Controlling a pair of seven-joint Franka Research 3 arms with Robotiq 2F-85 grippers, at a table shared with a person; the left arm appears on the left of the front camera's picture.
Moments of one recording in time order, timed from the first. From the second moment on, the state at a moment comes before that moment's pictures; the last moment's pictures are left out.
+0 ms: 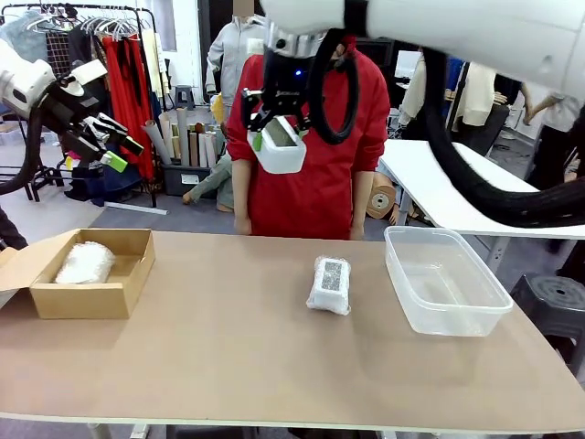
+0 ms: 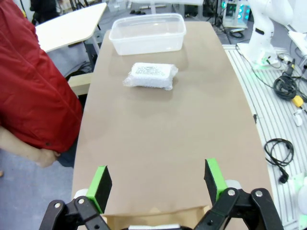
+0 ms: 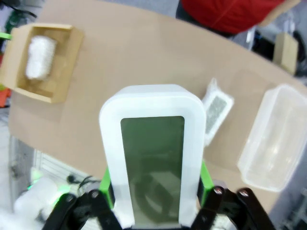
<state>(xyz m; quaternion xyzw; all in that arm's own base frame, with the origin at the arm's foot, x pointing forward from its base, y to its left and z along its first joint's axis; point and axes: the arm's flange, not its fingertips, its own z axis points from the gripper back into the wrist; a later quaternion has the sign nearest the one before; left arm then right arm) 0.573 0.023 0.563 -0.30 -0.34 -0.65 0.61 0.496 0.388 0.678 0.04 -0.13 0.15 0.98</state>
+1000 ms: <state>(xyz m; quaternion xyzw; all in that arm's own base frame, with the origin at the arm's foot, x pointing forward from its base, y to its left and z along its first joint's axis) 0.573 0.023 0.563 -0.30 -0.34 -0.65 0.61 0.478 0.205 0.658 0.03 -0.14 0.00 0.99</state>
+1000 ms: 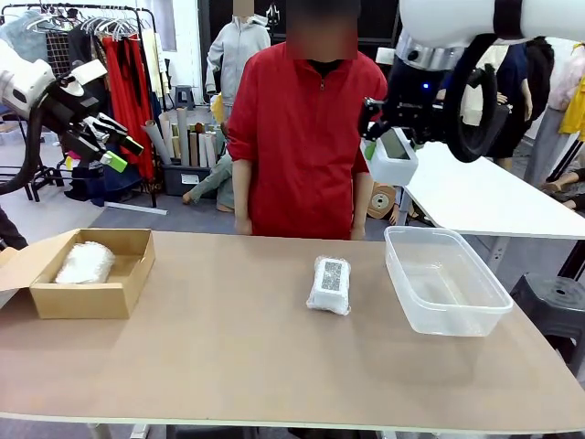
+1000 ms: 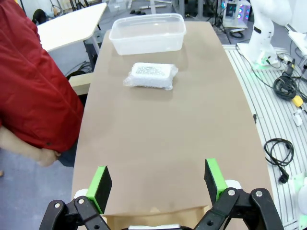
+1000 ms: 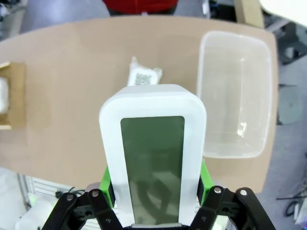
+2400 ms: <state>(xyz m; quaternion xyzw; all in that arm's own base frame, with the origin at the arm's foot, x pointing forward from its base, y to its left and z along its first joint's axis) 0.573 0.023 0.563 -0.30 -0.34 -0.65 0.61 0.486 0.204 0.630 0.05 -0.12 -0.01 0.99</state>
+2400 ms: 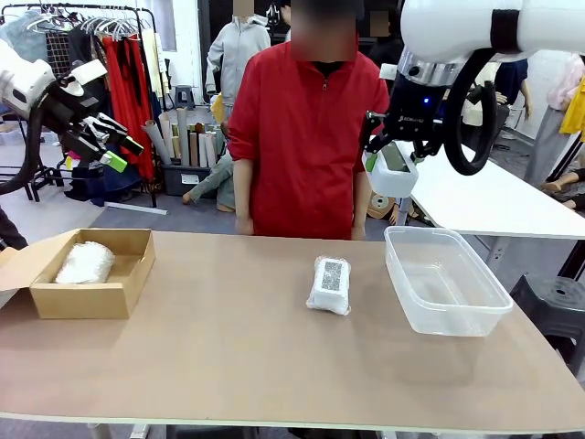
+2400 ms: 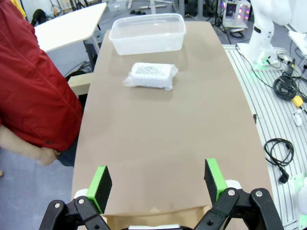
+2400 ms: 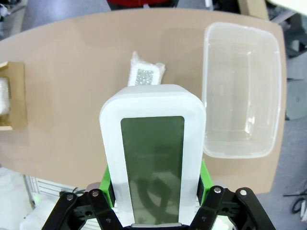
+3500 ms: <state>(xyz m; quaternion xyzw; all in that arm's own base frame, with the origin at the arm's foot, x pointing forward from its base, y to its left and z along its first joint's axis) 0.573 0.023 0.563 -0.30 -0.34 -0.65 0.61 0.521 0.076 0.460 0.04 -0.06 0.01 1.00</state>
